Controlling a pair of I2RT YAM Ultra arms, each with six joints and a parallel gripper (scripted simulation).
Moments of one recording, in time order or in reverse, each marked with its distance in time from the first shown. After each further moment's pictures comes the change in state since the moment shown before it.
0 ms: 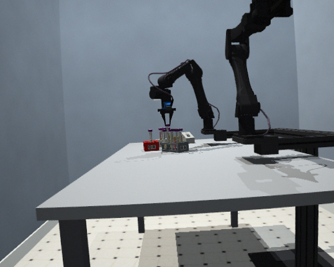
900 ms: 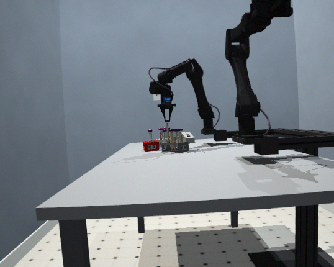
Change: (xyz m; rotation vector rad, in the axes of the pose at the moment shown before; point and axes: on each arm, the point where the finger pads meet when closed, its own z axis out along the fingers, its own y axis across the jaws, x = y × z) left arm 0.000 0.000 0.000 0.000 0.000 0.000; right arm 0.000 0.000 -0.025 0.004 -0.003 0.000
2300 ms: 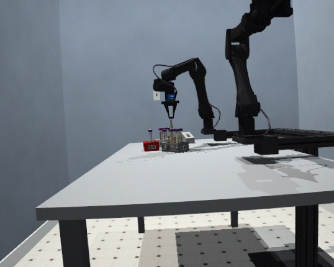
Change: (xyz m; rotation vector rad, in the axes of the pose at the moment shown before) left arm 0.000 0.000 0.000 0.000 0.000 0.000; right arm 0.022 0.023 -0.018 -0.010 0.009 0.002
